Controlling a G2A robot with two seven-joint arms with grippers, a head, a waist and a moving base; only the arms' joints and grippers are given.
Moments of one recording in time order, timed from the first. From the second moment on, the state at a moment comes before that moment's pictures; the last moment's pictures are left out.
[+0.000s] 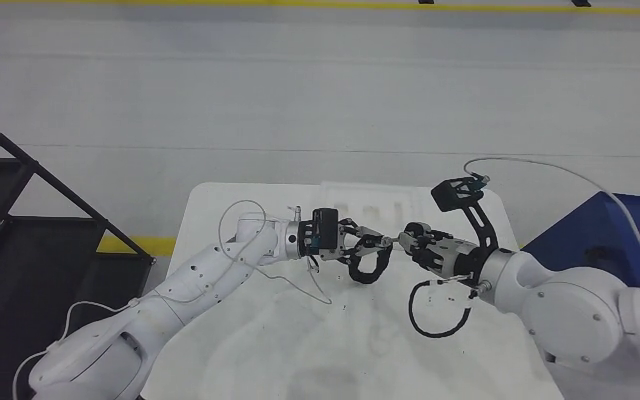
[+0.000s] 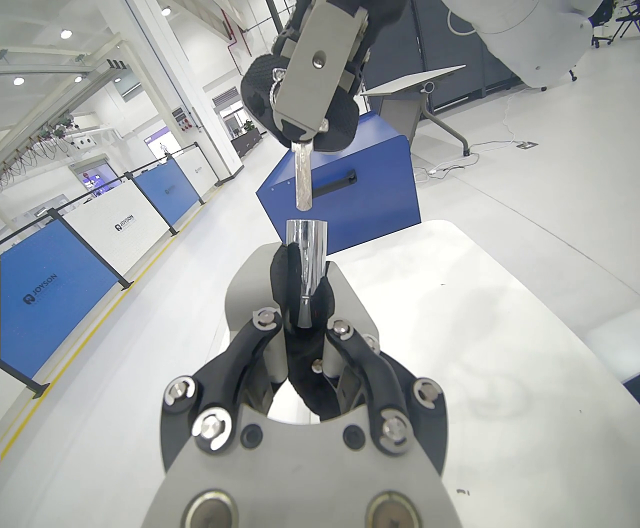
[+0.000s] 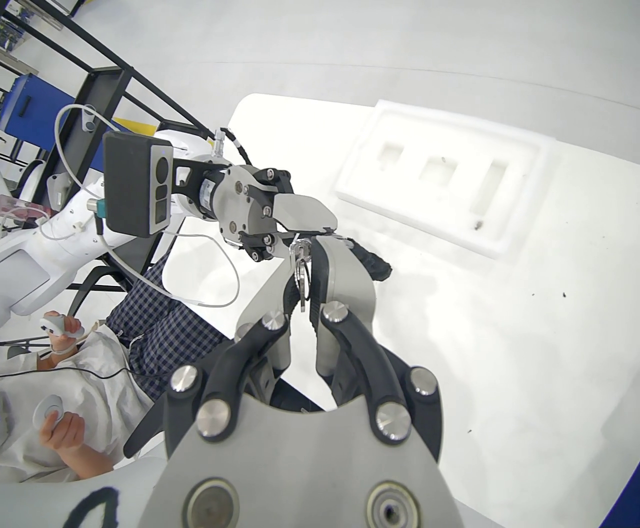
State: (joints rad) left arm 0.74 -1.07 -0.53 -1.28 1.47 -0.69 0.76; right arm -1.24 -0.97 1.30 -2.35 -0.52 0.43 1.14
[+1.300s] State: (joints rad) left arm 0.79 -1.10 -0.62 -1.29 1.52 -0.76 0.71; right arm -1.21 -0.97 1.26 -2.35 -0.58 0.43 1.18
